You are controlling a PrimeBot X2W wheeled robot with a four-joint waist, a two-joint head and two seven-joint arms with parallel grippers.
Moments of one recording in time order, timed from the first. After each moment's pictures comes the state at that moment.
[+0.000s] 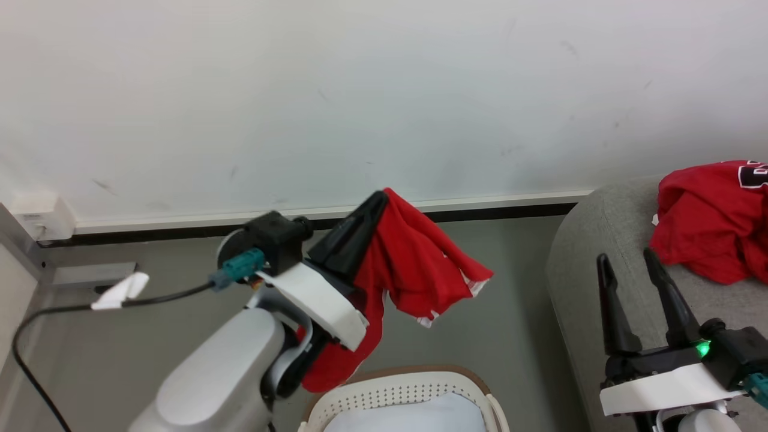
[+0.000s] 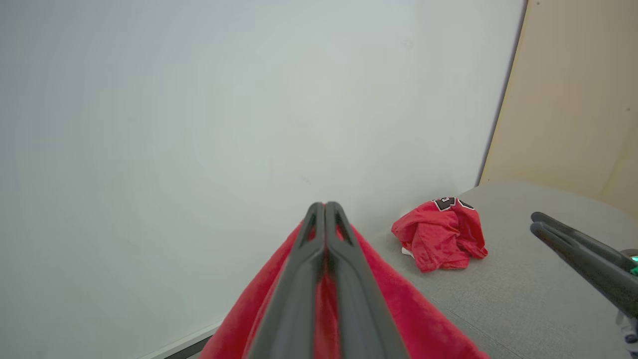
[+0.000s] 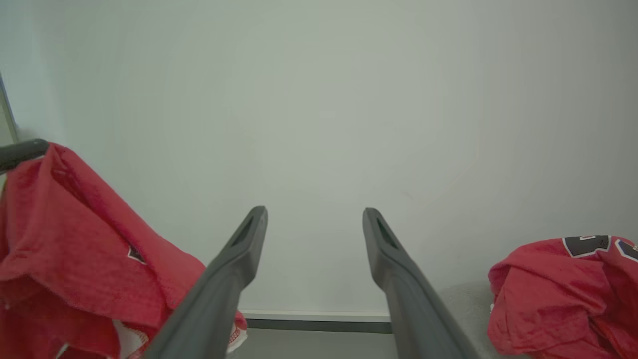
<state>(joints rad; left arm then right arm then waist) -0.65 0.29 -0.74 0.26 -0.62 -0.02 -0.21 -0.19 -0.09 0.12 0.16 0.34 0.13 -0.26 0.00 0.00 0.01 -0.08</state>
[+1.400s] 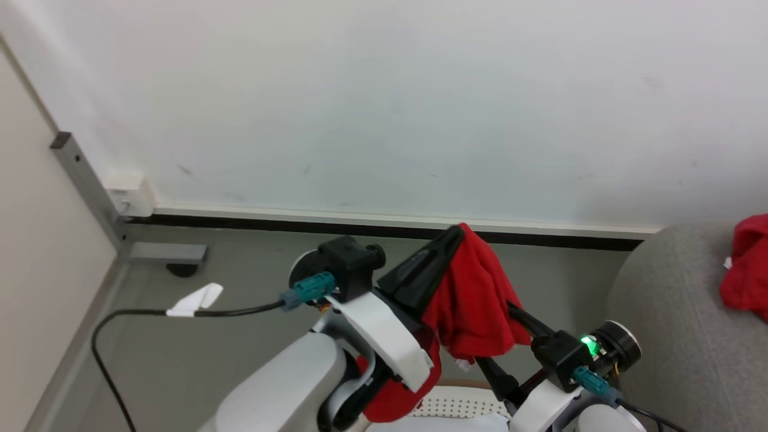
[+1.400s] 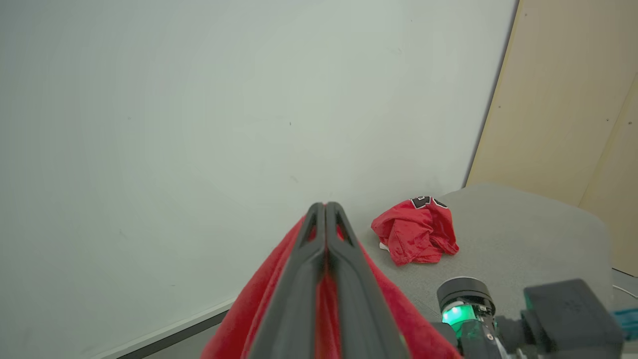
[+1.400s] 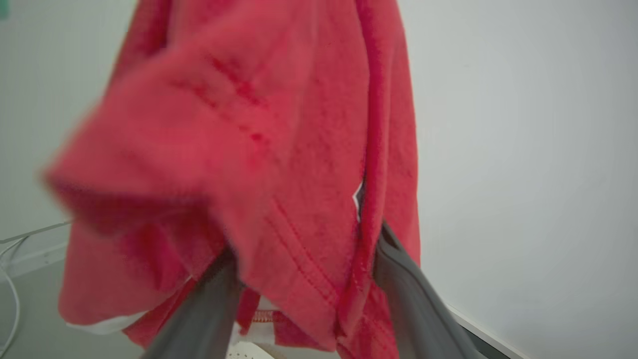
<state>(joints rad) -0.65 0.20 -0.84 0.22 -0.65 -0.03 -0.18 -0.40 -0.13 0.60 0.51 0.23 0.13 -0.26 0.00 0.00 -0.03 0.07</state>
